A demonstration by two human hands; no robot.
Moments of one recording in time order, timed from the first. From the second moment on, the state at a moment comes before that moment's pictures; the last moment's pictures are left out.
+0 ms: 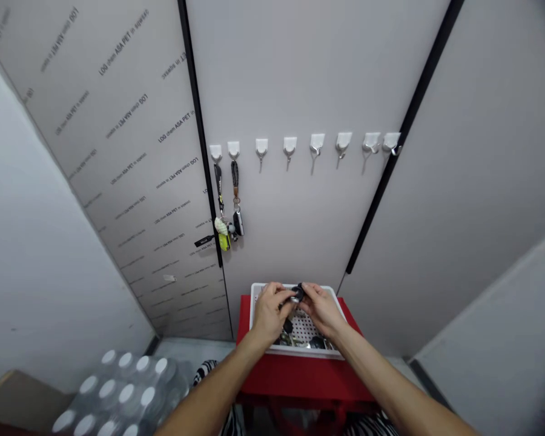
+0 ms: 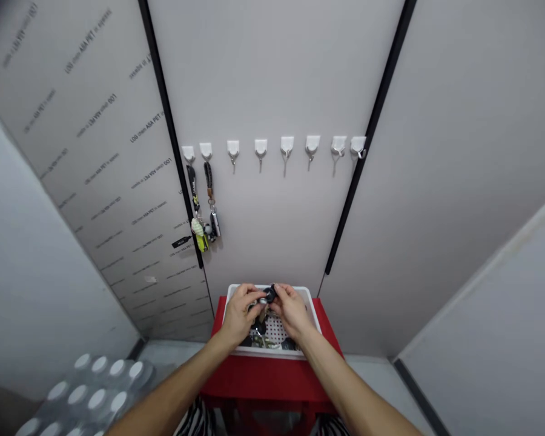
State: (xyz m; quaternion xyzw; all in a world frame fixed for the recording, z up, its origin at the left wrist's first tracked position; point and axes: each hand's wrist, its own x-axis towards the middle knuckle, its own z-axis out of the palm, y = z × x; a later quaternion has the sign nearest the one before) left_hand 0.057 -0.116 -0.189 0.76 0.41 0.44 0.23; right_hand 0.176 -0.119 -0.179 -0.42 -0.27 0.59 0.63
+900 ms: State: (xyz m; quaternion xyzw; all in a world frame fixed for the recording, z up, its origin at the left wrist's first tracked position) left_hand 0.025 -0.066 -0.068 0.62 0.39 0.58 0.37; right_hand 0.131 -0.066 -0.058 -0.42 -0.65 0.33 0.54
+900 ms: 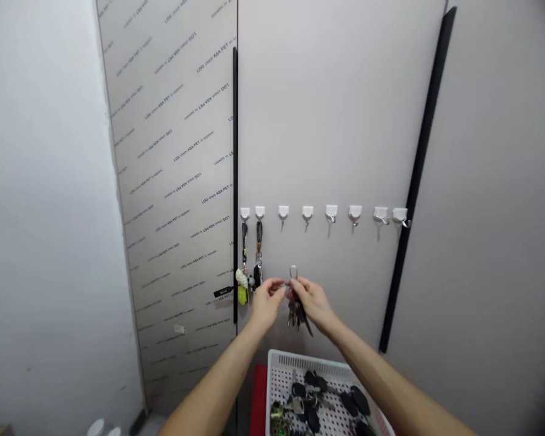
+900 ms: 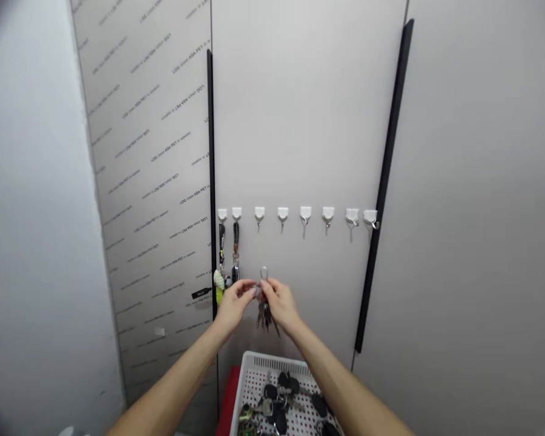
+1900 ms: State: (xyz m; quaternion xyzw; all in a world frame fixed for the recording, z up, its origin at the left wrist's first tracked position) left_hand 0.025 -0.043 -0.072 0.68 0.47 0.53 0.16; right_hand 0.152 -0.036 -0.023 -0.51 -0.67 0.15 0.51
